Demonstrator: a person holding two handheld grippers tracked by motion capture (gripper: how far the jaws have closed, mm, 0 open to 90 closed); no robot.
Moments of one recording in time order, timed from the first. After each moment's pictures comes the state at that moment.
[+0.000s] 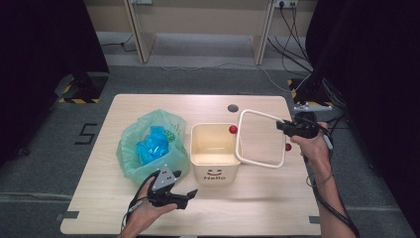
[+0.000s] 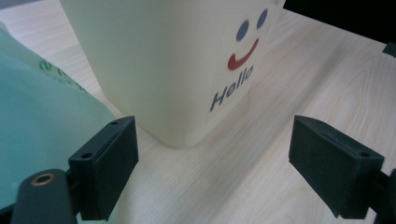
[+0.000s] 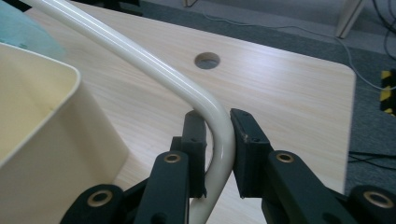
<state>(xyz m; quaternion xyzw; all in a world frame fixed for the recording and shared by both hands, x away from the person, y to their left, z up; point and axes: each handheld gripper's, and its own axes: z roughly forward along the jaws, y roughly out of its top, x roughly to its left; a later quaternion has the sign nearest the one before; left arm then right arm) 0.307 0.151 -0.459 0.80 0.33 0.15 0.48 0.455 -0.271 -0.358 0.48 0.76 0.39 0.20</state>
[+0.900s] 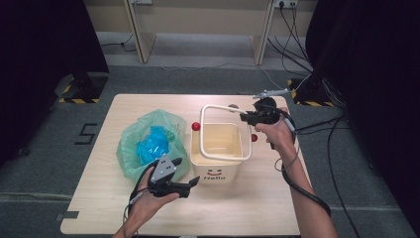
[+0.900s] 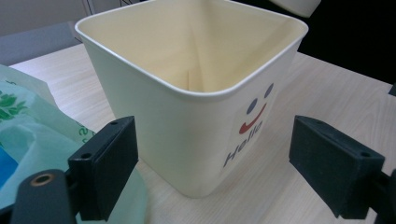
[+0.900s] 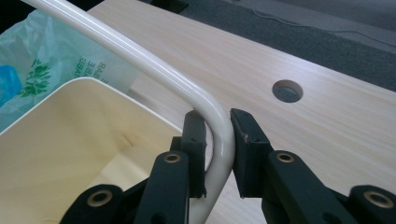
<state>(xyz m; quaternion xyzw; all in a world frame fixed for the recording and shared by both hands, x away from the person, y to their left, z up) 0.319 0.146 -0.428 0.78 0.33 0.19 0.50 0.485 -0.168 -0.340 0.42 0.80 0.39 0.15</state>
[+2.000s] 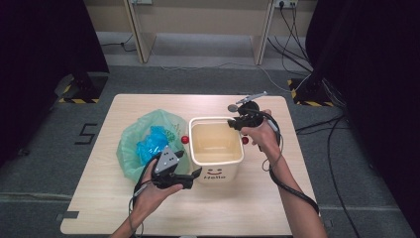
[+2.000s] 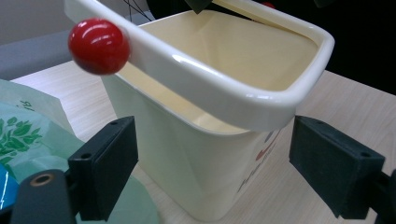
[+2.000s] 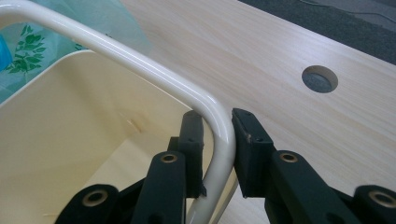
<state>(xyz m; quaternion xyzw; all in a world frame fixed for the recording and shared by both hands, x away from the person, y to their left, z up) 0.337 0.139 -0.422 0.77 0.34 0.20 0.51 0.494 -0.130 -0.362 0.41 0.83 0.35 0.13</state>
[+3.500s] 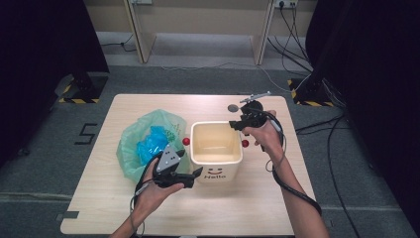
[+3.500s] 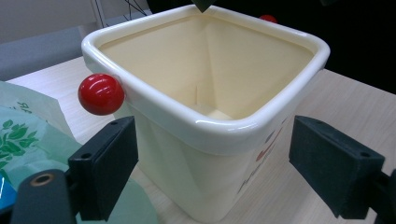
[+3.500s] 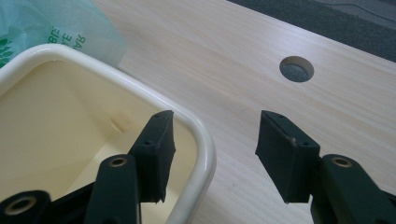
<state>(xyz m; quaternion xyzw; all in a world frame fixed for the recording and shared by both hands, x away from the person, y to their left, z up) 0.339 0.137 -0.421 0.77 0.34 0.20 0.50 0.495 -0.139 -0.363 0.44 0.82 0.34 0.14</state>
